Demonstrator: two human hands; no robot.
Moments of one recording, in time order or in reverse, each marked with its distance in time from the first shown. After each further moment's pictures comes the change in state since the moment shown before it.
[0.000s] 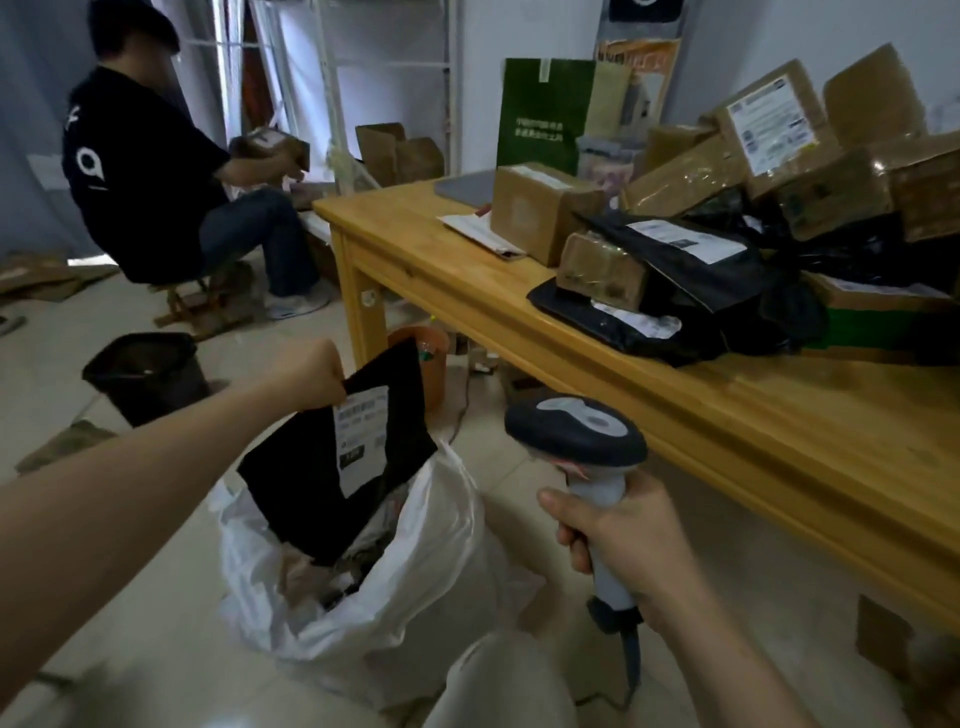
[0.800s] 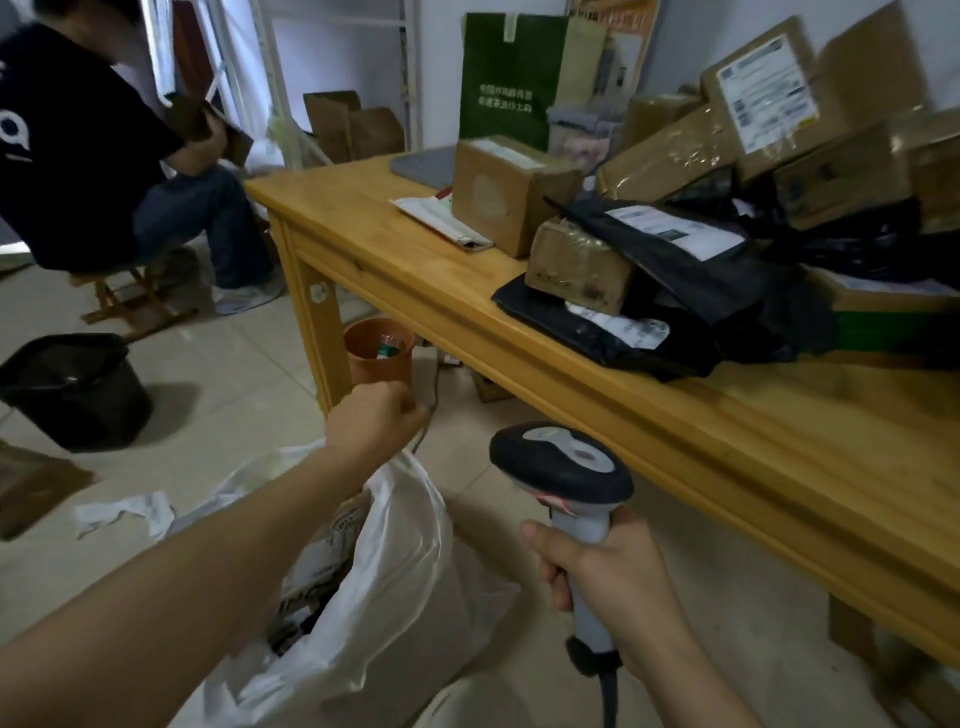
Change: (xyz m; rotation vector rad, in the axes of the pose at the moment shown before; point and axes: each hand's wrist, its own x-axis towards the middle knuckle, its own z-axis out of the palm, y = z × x) left_hand 0.059 0.086 0.099 -0.170 0.263 0.254; right_hand 0.050 0.012 -0.010 -0.006 0.038 0.204
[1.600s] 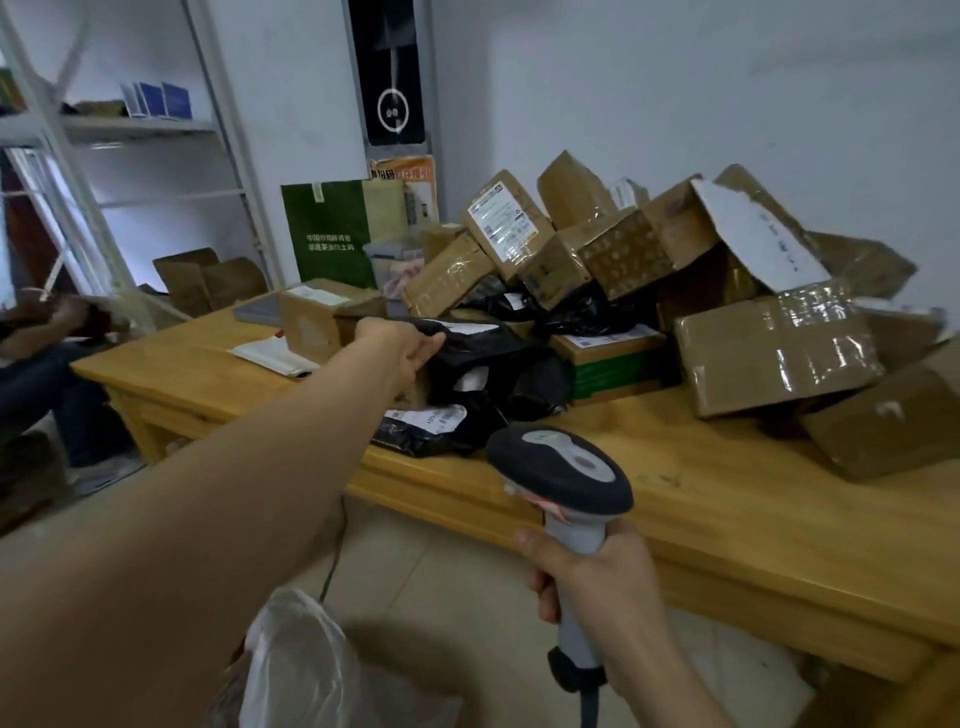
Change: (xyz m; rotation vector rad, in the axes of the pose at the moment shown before) left_hand 0.052 0.282 -0.093 -1.371 -0.216 -0.346; right_hand -0.054 -0.023 -0.128 0.301 0.271 -0.193
